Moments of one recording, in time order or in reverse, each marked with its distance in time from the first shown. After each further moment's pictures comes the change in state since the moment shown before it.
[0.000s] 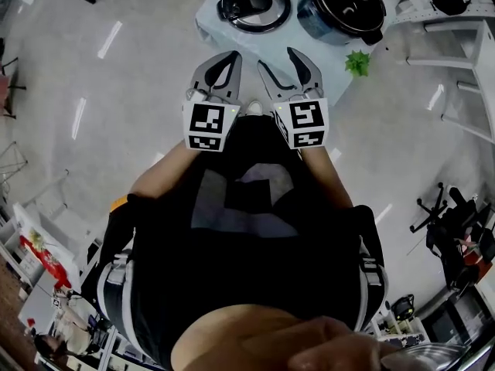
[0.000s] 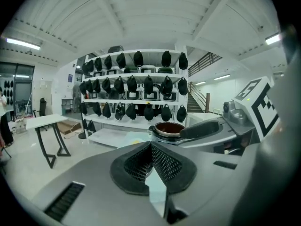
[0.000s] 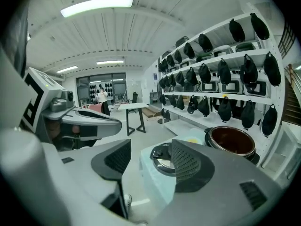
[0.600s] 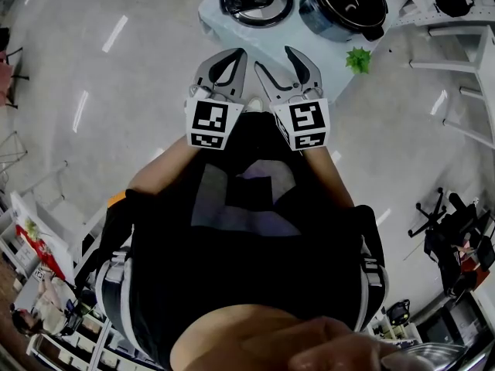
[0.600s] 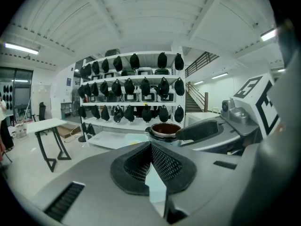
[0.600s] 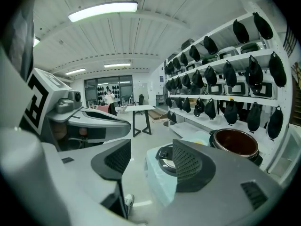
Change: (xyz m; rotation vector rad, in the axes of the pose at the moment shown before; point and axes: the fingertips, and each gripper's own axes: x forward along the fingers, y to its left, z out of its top) left arm -0.011 -0.024 0.001 0.036 -0.018 0.005; right arm -0.021 0.016 -0.004 -0.033 -0.034 0.078
